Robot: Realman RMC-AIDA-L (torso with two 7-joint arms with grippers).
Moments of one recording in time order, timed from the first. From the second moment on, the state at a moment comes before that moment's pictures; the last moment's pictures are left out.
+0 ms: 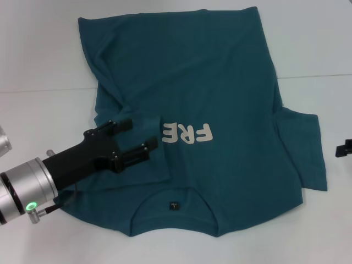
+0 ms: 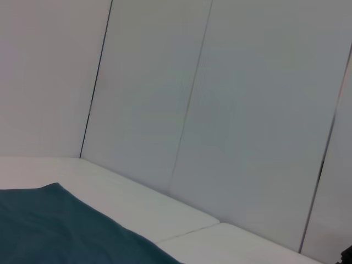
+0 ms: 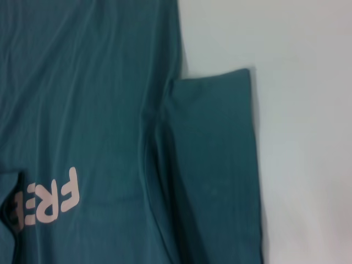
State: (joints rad) left arm -0.48 -2.16 0.91 0.56 1.52 1.31 -1.22; right arm 0.58 1.90 -0.45 -0.86 -2.60 -1.51 2.69
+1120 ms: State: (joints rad) left arm -0.48 -2.16 0.91 0.55 1.54 1.30 -1.20; right arm 0.62 1.93 -0.48 -0.69 -2.59 -1.30 2.66
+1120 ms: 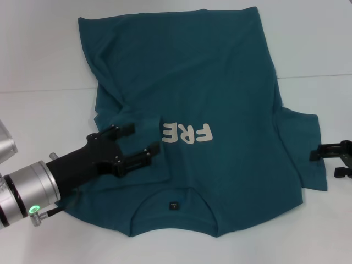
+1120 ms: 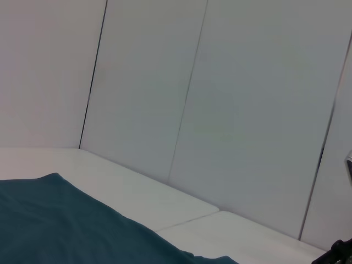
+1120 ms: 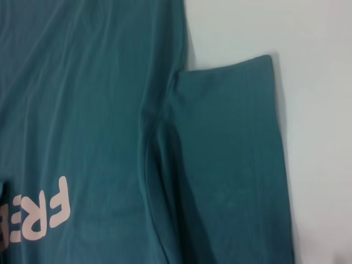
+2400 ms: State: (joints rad) left arm -0.48 -2.16 0.91 0.55 1.55 1.30 -1.20; right arm 0.62 1.95 -0.48 -0.66 -2.58 -1.25 2.65
